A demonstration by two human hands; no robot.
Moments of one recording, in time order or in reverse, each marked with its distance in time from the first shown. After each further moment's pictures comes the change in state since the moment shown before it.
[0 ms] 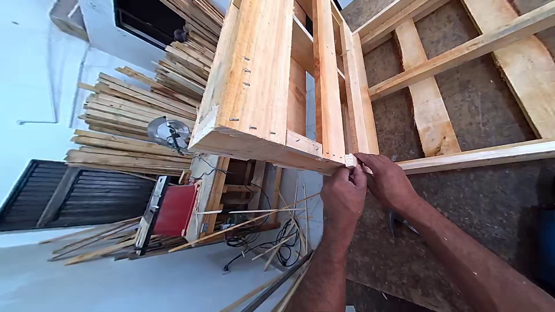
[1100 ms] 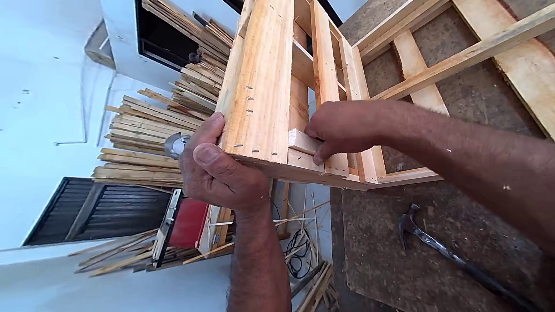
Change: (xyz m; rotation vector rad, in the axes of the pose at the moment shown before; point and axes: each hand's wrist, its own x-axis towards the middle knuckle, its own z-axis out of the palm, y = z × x) left_hand 0.142 -0.016 -0.155 -0.347 0.751 0.625; right_hand 0.165 -0.122 -0.117 -0.221 -0.679 -0.454
